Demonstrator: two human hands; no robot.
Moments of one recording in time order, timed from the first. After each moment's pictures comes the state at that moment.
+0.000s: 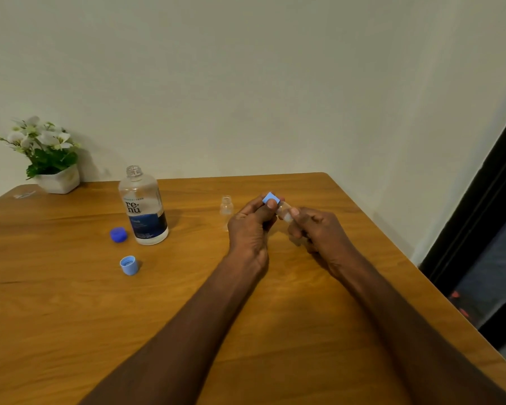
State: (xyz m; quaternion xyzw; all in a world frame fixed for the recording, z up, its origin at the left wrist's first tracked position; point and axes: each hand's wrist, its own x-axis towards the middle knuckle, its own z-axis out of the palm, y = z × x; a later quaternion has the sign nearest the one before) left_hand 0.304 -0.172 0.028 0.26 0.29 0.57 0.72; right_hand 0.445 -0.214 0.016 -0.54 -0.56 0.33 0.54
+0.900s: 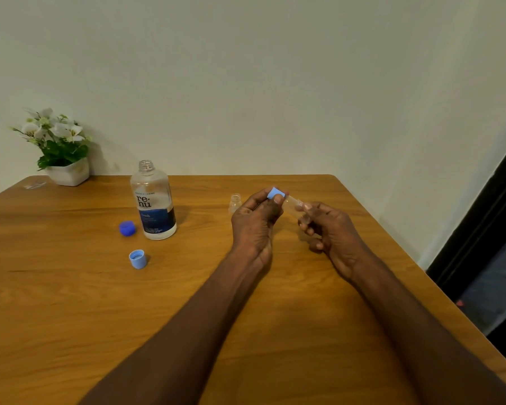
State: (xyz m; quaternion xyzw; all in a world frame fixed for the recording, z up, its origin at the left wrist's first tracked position) left_hand 0.294 -0.174 0.038 0.27 0.25 0.59 0.72; right_hand 0.448 -0.211 0.021 -0.49 -0.45 0.45 0.60
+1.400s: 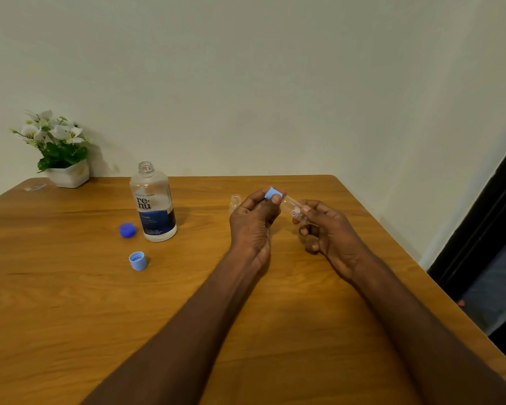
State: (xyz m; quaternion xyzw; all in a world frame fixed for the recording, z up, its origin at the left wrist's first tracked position) left_hand 0.290 -0.169 0.037 0.28 0.24 0.59 0.72; right_hand 0.446 -0.209 0.024 -0.47 -0.44 0.48 0.59
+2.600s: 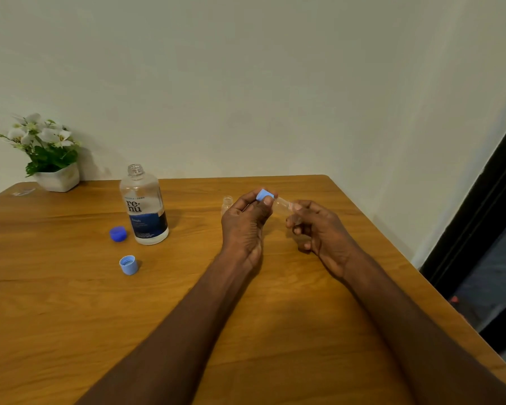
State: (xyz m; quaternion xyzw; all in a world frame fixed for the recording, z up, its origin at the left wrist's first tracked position) left_hand 0.292 -0.163 0.031 0.26 0.24 0.60 0.72; right_hand 0.447 -0.206 0.023 -0.48 -0.43 0.49 0.59
